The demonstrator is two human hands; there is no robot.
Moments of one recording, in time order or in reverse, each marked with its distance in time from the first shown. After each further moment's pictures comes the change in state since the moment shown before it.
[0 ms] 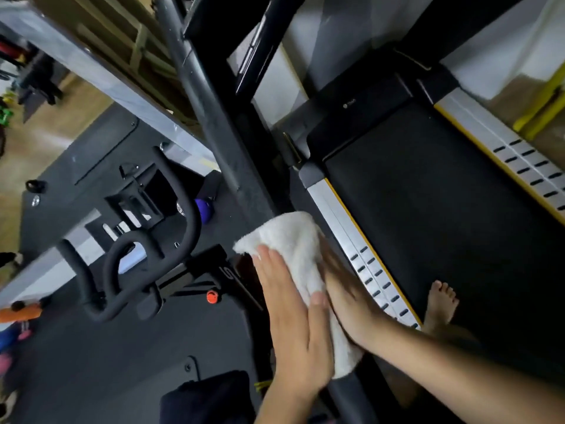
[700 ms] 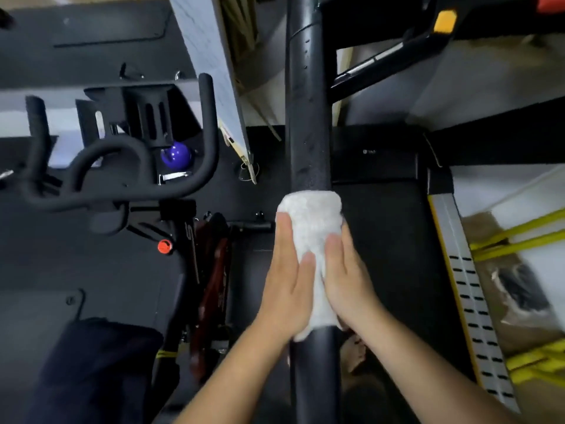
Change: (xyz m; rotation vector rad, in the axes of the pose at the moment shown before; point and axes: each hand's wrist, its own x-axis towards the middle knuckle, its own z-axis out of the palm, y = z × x) left_hand 0.017 -0.025 -0.001 -0.479 0.073 -0.310; right_hand 0.032 -0.040 0.014 -0.566 0.085 -0.076
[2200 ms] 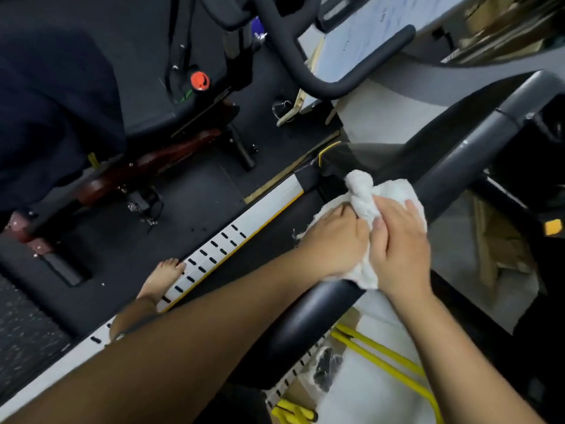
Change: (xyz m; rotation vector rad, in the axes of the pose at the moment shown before) left_hand 0.019 0.002 -0.002 -0.164 0.138 -0.249; right_hand 0.048 -0.056 -0.006 -1.113 -0.316 -0.888
